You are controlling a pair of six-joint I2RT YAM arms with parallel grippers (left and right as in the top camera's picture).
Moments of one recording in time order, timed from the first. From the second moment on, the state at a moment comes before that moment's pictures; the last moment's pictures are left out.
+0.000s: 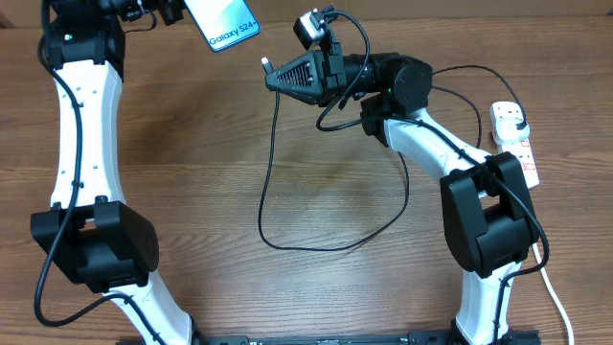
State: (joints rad) left arm 0.14 1.99 2.03 -0.13 1.22 -1.31; right arm 0.39 2.09 1.49 1.44 -1.26 2.09
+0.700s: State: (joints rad) left arm 0.08 1.99 2.03 -0.13 1.13 -1.25; right arm 0.39 2.09 1.49 1.44 -1.18 2.09
